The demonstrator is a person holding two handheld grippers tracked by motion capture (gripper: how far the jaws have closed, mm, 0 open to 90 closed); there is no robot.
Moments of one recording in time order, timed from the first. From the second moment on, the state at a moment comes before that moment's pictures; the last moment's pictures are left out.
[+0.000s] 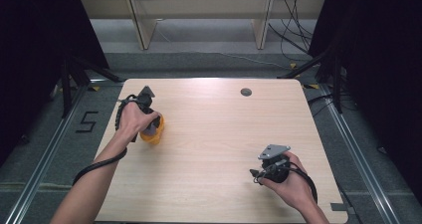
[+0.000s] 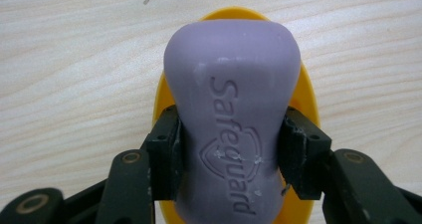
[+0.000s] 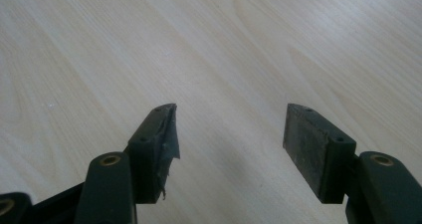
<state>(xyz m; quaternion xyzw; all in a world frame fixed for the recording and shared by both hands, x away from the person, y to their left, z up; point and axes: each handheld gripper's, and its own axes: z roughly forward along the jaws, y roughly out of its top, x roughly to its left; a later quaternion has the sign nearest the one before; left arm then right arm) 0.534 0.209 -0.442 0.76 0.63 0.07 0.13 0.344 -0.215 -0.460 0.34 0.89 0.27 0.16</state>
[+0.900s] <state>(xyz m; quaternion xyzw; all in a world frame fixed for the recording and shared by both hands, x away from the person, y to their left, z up) 0.535 0.208 -0.452 0.77 0.63 0.06 0.12 0.342 -0.212 -0.462 0.35 0.88 0.28 0.16</state>
